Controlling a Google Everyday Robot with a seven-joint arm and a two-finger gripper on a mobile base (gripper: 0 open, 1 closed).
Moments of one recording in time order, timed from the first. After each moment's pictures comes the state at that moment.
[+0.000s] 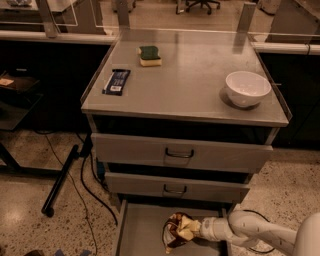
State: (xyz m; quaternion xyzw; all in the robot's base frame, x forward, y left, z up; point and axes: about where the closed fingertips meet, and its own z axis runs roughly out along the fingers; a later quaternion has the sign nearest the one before) arm 0.486 -0.143 0.230 0.12 0.91 0.39 0.08
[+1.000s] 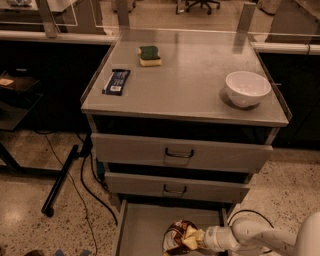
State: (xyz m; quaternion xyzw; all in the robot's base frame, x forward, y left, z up) arm 0.447 -0.156 0.217 0.18 0.91 0.37 0.03
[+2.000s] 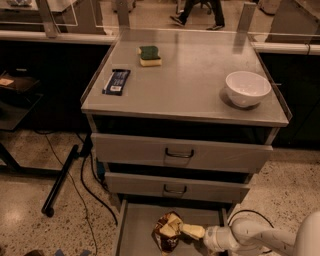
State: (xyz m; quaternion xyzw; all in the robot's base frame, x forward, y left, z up) arm 0.447 -0.155 0.217 0.18 0.91 0.37 0.03
